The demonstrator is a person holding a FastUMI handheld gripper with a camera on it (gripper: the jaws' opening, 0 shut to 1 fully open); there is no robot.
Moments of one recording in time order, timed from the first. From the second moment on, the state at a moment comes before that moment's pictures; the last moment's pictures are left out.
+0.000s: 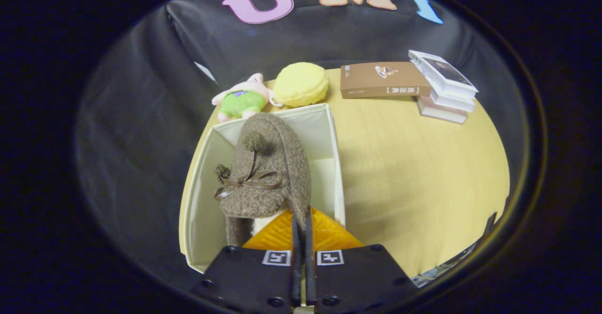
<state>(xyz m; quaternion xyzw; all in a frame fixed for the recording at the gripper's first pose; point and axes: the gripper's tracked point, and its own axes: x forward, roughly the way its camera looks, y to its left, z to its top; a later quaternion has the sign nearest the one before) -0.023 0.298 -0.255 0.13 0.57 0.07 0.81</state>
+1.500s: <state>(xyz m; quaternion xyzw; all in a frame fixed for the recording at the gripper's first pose) -0.003 0.137 -0.086 0.10 0.25 0.17 0.95</state>
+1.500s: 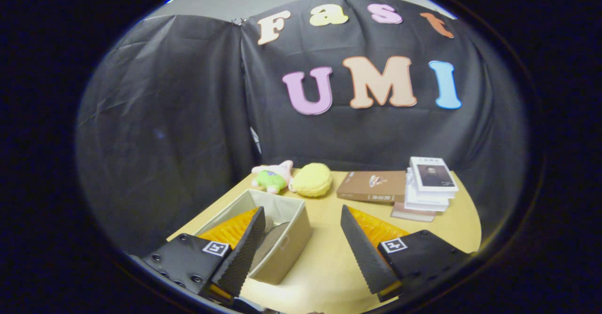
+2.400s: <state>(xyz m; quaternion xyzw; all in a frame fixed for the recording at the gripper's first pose) -0.018 -0.047 -0.086 0.06 0.17 0.01 0.98</state>
